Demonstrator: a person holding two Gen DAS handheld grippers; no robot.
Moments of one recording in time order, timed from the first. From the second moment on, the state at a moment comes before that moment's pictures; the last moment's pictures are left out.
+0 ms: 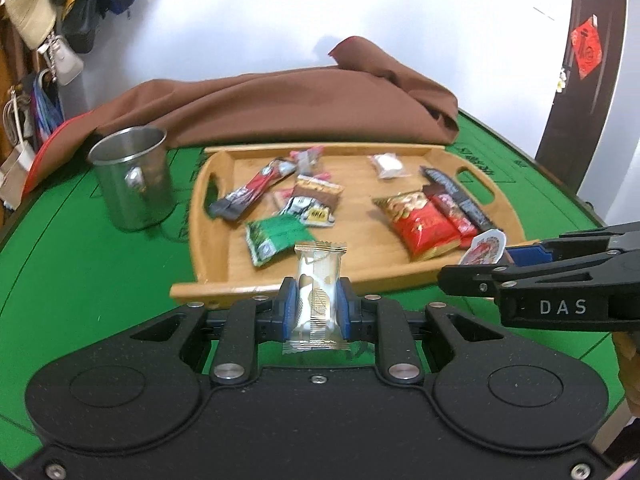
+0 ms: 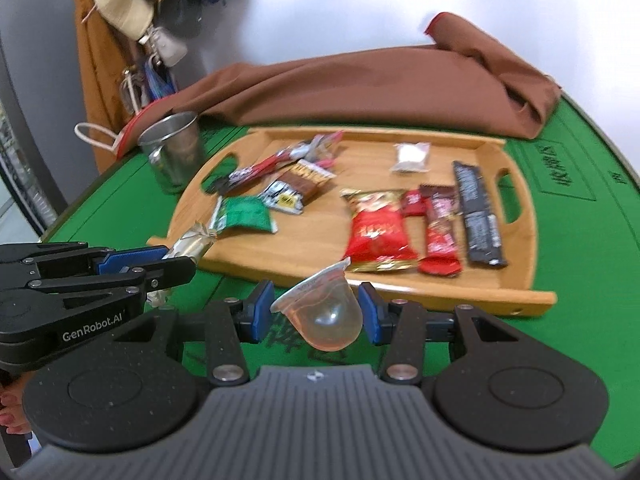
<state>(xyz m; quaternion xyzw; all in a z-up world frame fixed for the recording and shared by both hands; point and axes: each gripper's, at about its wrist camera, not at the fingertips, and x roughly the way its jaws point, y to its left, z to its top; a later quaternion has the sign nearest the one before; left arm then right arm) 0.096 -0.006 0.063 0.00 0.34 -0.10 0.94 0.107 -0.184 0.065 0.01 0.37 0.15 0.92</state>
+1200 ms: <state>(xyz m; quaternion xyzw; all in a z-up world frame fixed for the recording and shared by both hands) 0.227 -0.047 0.053 -0.01 0.38 -0.08 0.92 0.235 -0.228 0.071 0.07 0.40 0.05 0.91</state>
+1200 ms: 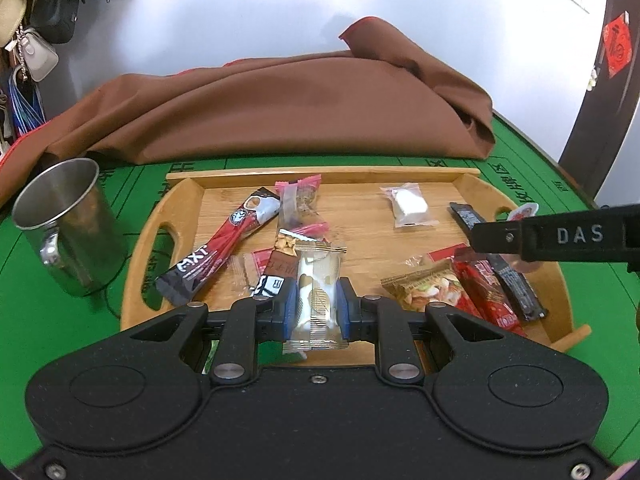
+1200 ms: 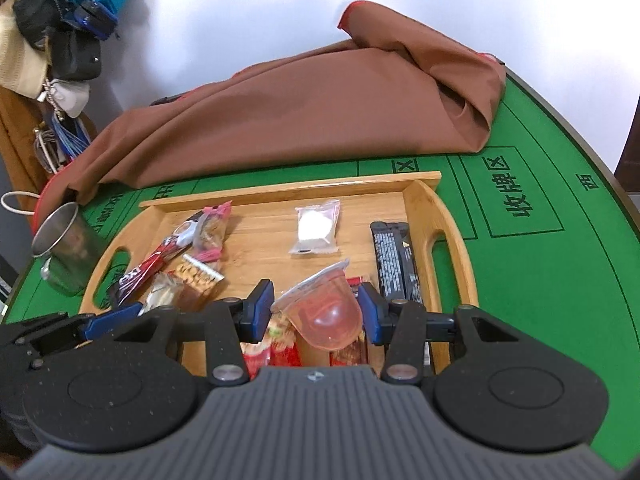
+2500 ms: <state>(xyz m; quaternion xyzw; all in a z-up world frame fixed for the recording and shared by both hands) 0.318 -0.073 0.027 0.00 0.40 -0.07 0.92 0.309 -0.228 0.029 0.06 0.45 0.04 0.89</state>
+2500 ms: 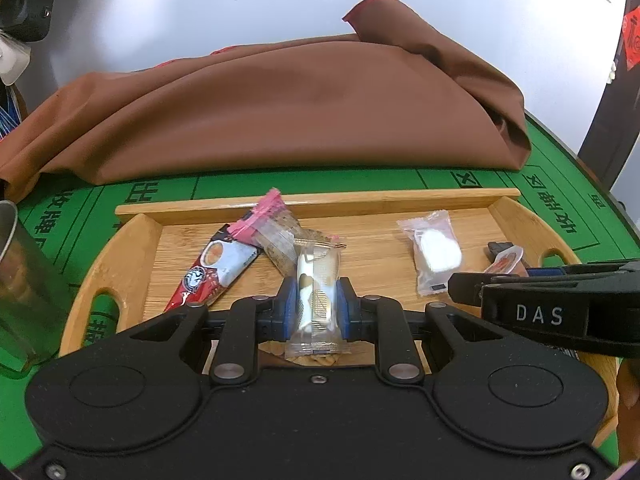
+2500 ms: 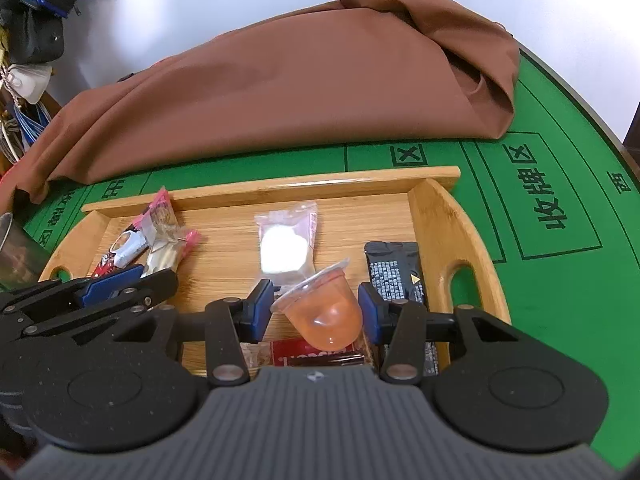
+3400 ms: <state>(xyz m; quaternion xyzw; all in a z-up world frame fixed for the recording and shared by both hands) 0.325 -0.078 0.017 0.00 0.41 -0.07 0.91 0.306 -0.229 0.029 0.06 0.44 0.04 0.89</state>
